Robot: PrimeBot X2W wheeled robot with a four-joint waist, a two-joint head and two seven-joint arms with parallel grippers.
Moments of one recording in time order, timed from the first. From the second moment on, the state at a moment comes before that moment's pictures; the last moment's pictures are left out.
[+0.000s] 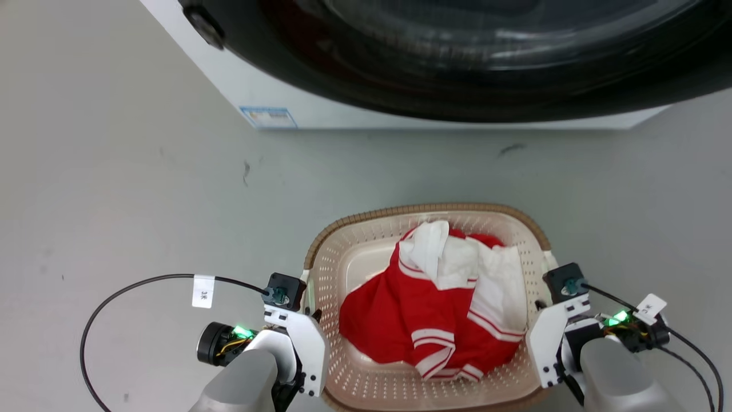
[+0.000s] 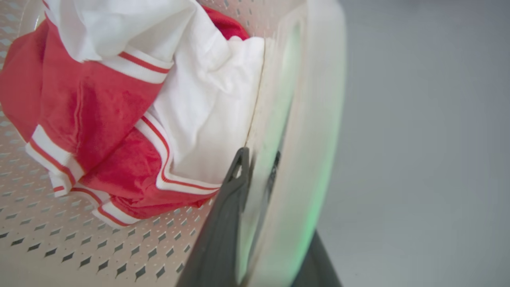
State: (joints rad) left arm -0.63 0.06 -0.72 1.21 -0.58 -0.12 -0.13; right arm -0.62 -0.05 -0.05 1.29 -0.34 0.13 -0.11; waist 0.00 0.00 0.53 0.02
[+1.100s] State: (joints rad) left arm -0.67 0.22 -1.08 1.09 -0.91 -0.13 0.33; right arm -0.57 -0.05 0.54 1.26 0.28 0.12 0.30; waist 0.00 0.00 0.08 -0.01
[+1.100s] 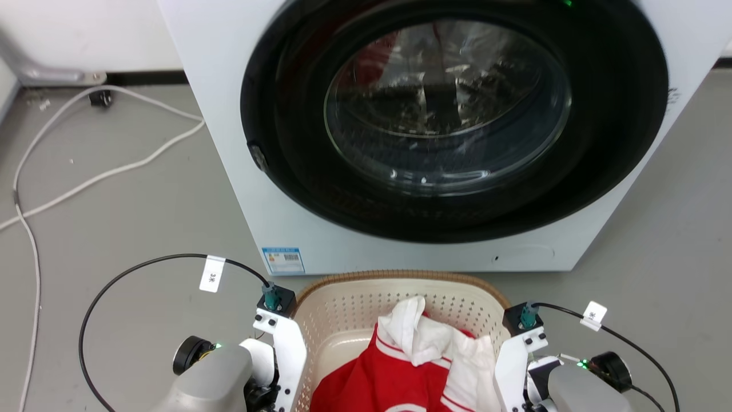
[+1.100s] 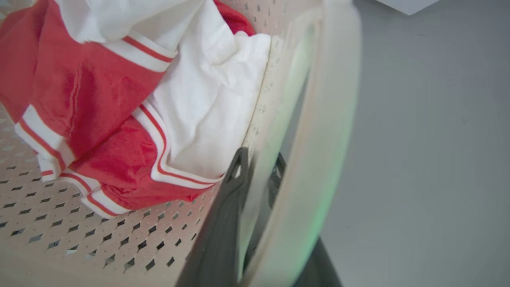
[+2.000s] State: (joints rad) left arm -0.69 0.22 -1.23 1.09 -1.06 -0.13 0.40; right arm -0.57 -0.08 0.75 1.25 0.51 0.12 0.38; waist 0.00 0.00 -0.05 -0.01
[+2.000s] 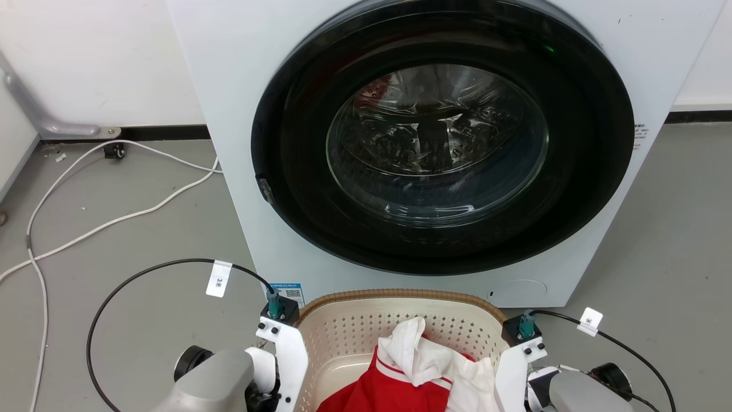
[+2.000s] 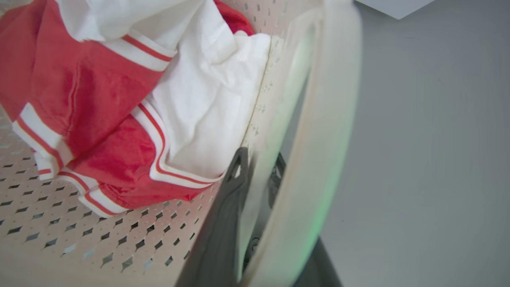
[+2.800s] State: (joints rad) left arm -0.70 0.22 -1.27 1.10 -1.10 -0.13 0.41; right arm -0.58 -0.10 0.88 1.25 0.64 0.12 0.38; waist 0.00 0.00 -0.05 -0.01
